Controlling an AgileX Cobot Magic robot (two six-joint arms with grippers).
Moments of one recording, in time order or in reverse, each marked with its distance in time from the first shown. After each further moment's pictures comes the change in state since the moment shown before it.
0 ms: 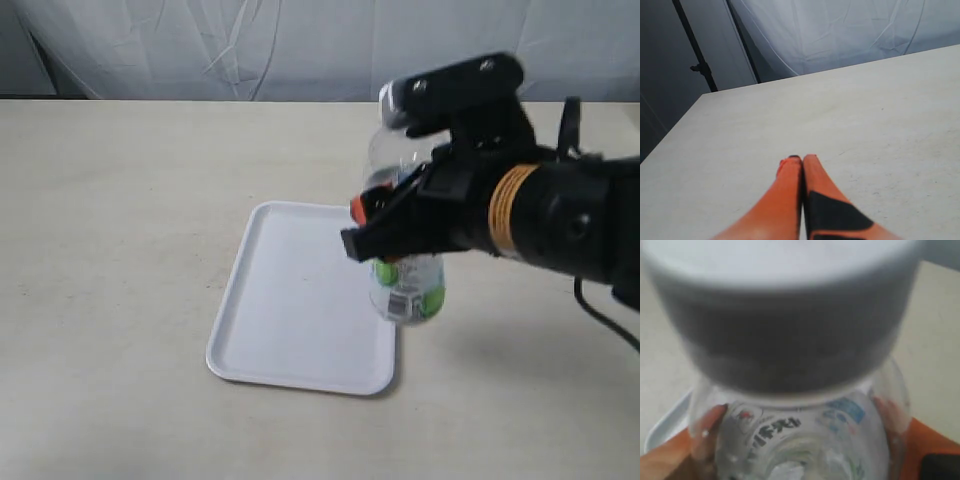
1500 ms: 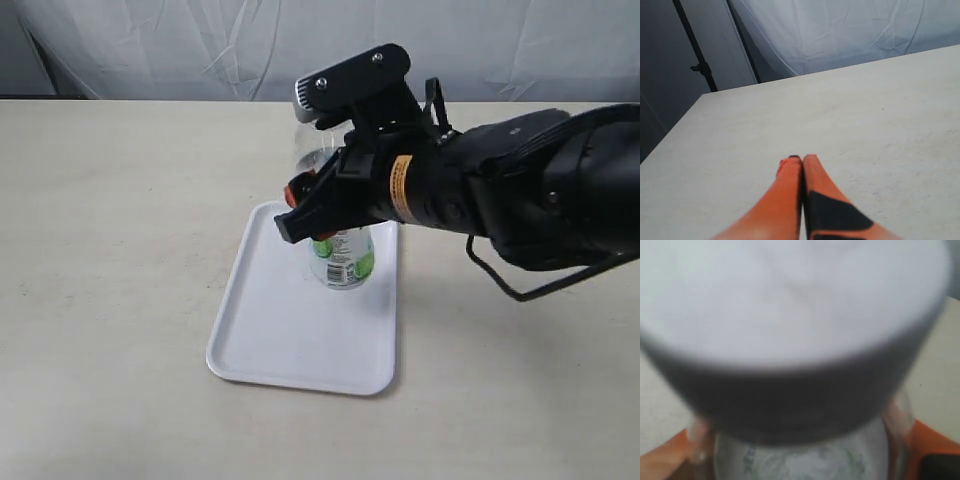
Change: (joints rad) left arm 0.000 0.000 0.000 0.000 0.000 0.000; right arm -0.055 0.299 -0.147 -0.546 -0.194 0.408
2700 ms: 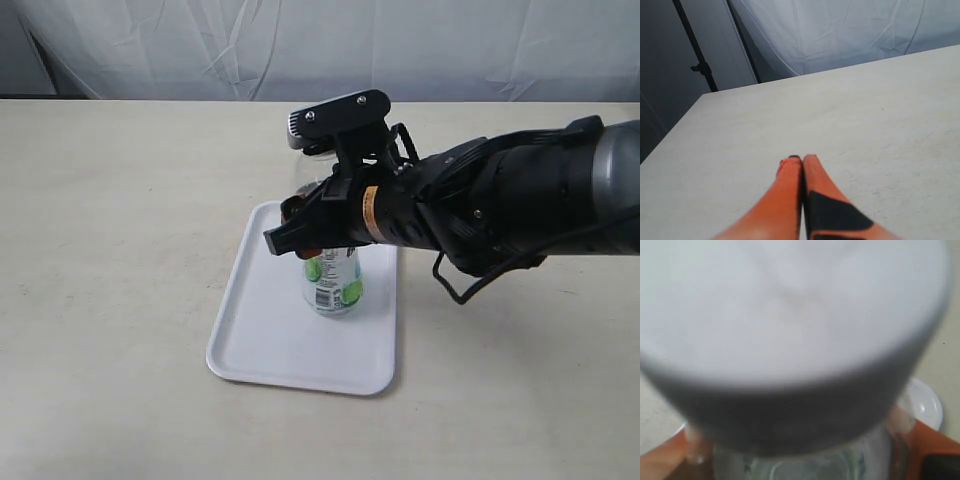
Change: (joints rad) left arm 0.000 0.000 0.000 0.000 0.000 0.000; right arm -0.005 0.155 -0.034 -0.029 0.000 0.176
